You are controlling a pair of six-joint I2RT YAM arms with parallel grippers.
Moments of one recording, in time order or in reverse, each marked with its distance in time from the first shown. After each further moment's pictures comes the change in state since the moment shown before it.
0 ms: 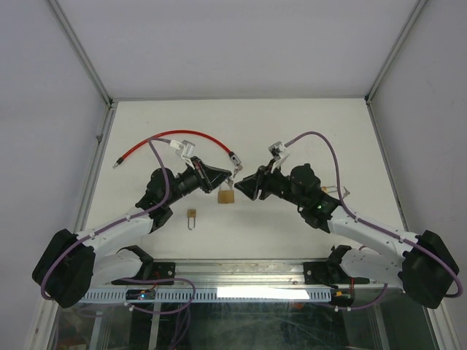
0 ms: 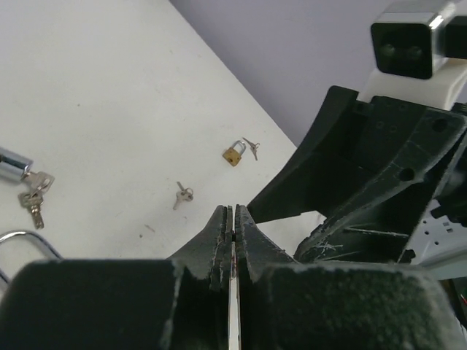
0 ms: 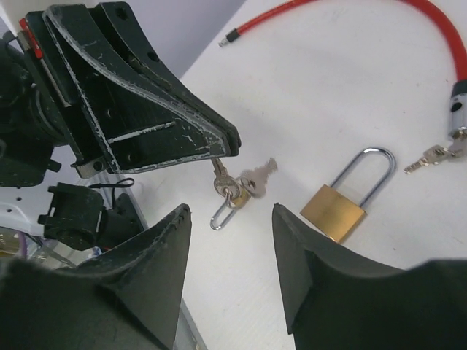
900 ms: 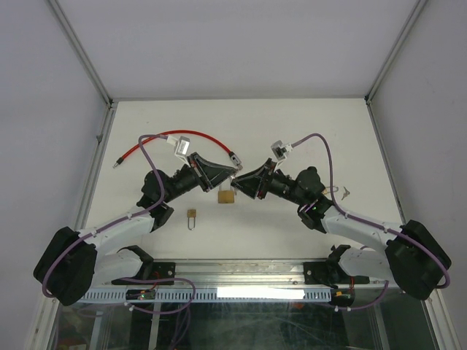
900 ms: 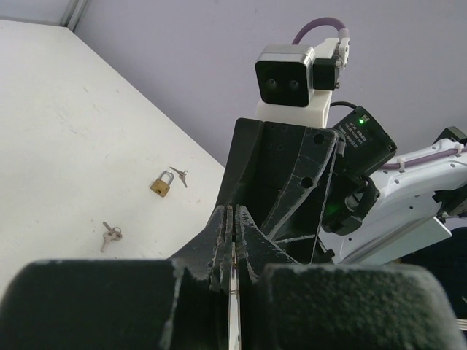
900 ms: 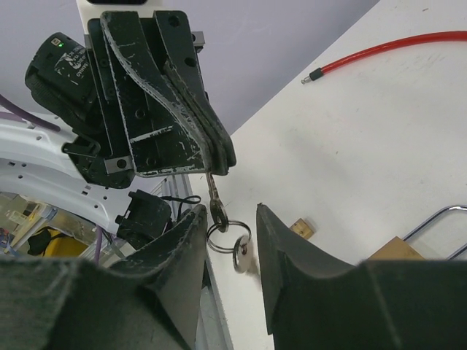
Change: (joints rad) left arm 0.000 0.016 0.014 0.252 0.147 -0.145; right arm -0.053 0.094 -0.105 0.468 -0.210 0.158
